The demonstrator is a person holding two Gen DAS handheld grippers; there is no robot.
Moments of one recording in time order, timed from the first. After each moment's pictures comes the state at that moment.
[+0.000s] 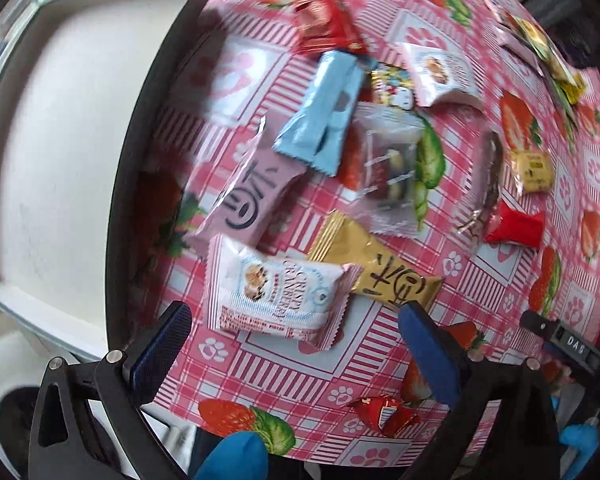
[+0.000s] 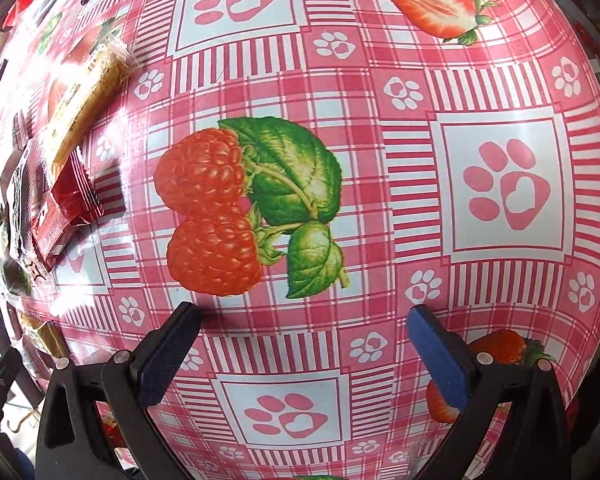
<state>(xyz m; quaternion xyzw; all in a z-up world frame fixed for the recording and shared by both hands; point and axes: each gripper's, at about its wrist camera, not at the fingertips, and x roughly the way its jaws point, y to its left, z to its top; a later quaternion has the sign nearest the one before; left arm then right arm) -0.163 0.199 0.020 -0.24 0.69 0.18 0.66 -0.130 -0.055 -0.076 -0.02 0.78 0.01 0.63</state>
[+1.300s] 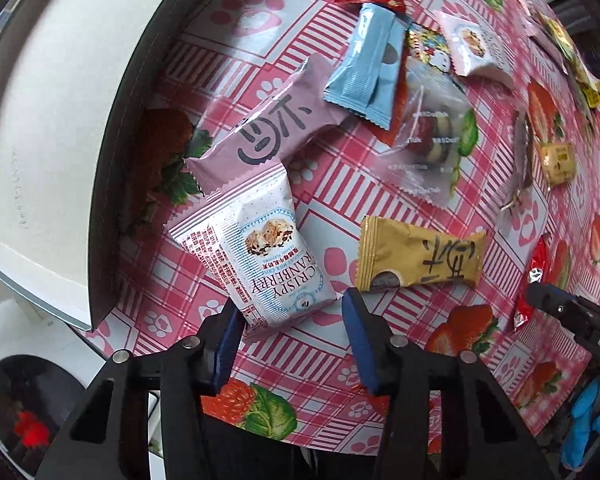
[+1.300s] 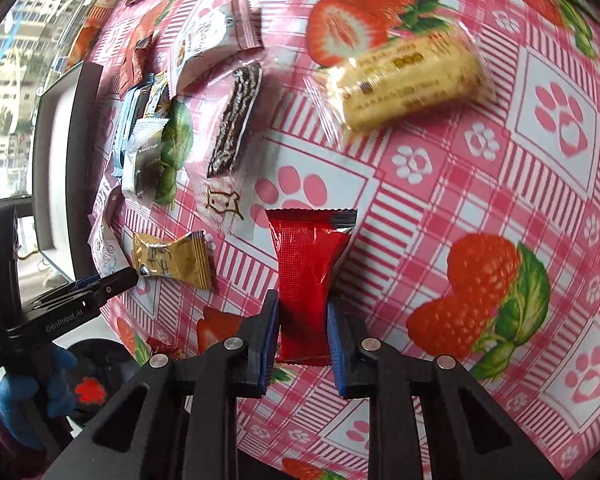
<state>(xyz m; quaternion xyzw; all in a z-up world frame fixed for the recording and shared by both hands) -0.211 0.208 -0.061 -0.23 0.72 0.17 0.64 0.010 -0.036 -0.057 -0.06 0.76 0.29 0.57</state>
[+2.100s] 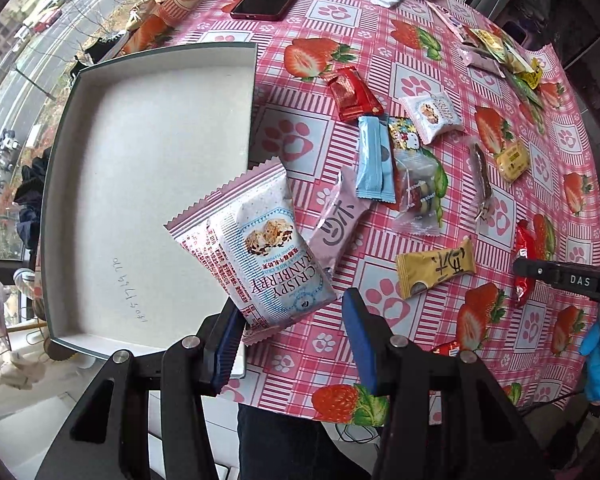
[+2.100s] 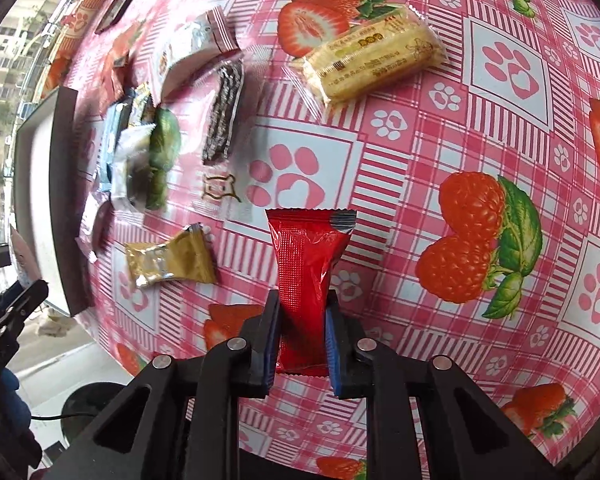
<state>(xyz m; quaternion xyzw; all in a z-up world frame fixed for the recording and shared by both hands) -0.222 0.247 0.045 -0.12 0.65 0.13 0.74 0.010 -0.047 -0.004 -0.03 0.75 0.22 0.63</state>
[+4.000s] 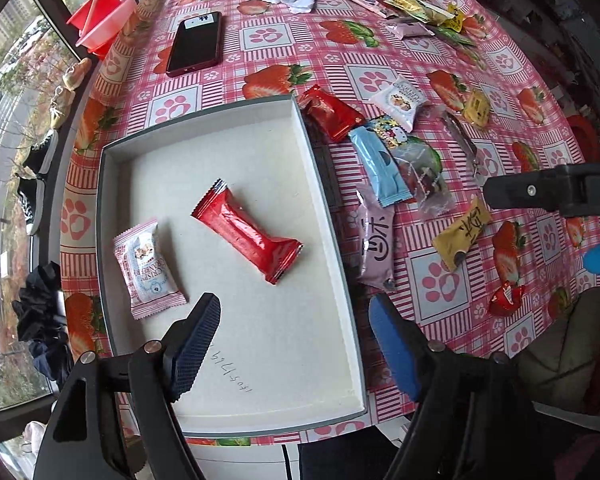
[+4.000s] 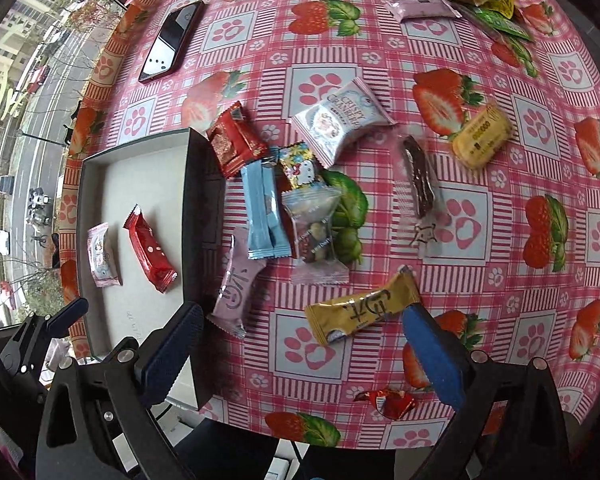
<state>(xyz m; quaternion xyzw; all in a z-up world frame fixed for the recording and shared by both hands) -0.205 0.285 0.061 0.02 0.64 -0.04 0.77 -0.117 0.083 0.048 0.02 0.71 0.12 0.69</state>
